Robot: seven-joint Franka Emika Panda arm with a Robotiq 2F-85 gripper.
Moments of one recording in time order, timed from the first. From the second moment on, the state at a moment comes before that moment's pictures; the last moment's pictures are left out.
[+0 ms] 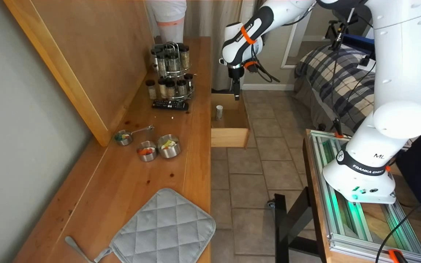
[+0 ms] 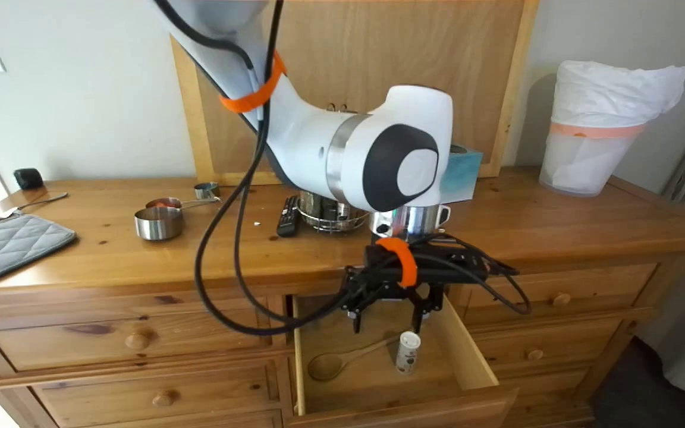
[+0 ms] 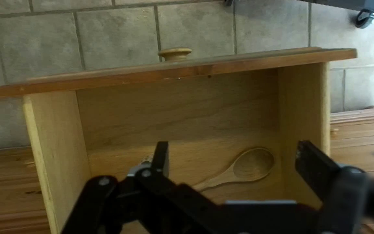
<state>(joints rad) -0.57 0.54 -0.13 -1.90 -0.05 2.31 -0.79</state>
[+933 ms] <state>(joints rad) -0.34 -0.05 -0.17 -2.40 -0.04 2.31 -0.52</state>
